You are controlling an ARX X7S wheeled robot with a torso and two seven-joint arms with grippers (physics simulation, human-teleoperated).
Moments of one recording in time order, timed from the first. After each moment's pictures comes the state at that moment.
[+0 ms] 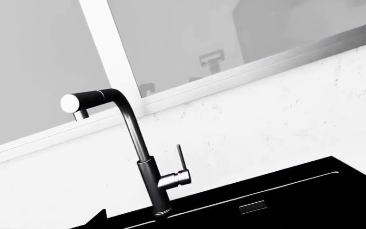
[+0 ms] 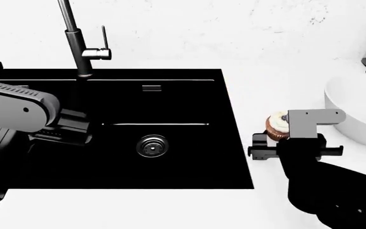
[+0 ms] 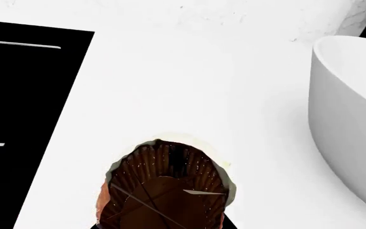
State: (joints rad) left arm -0.99 -1.13 0.46 0.92 -1.55 -0.77 -1.11; right arm 0.73 0.73 -0.65 -0.13 1.12 0.64 0.85
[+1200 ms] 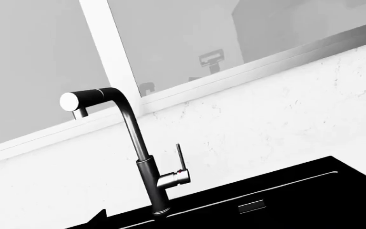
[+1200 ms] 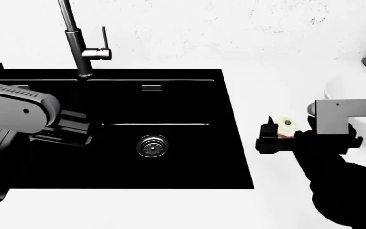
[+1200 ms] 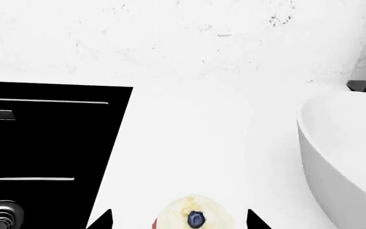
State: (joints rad) left arm -0.97 -1.13 0.45 0.92 -1.54 -0.76 -1.11; right arm 0.67 0.88 -0.53 -0.37 1.23 0.58 0.79
